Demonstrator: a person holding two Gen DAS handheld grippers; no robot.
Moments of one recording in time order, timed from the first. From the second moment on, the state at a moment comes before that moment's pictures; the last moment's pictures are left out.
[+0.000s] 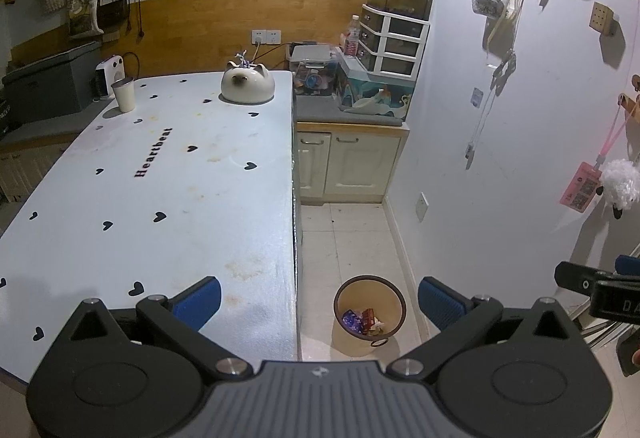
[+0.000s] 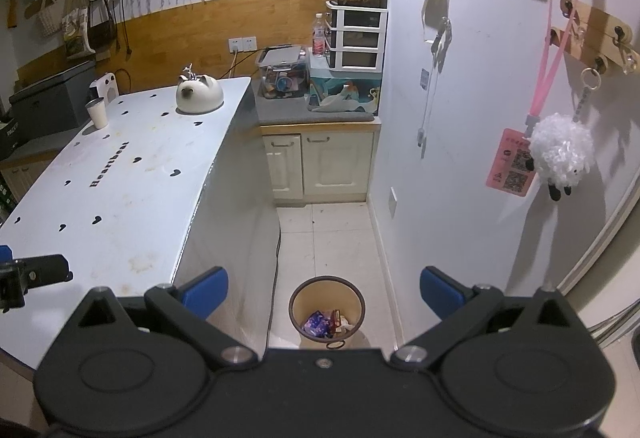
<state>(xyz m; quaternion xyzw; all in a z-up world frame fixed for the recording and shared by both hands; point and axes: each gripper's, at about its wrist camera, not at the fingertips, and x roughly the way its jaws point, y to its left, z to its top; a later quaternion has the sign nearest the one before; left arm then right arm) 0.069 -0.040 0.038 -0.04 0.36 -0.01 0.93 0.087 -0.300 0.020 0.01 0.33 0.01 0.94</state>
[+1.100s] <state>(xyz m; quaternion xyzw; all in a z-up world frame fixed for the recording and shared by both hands) 0.070 -0.041 0.038 -0.04 0.36 -0.01 0.93 0.094 -0.300 0.022 0.00 0.33 0.02 0.94</state>
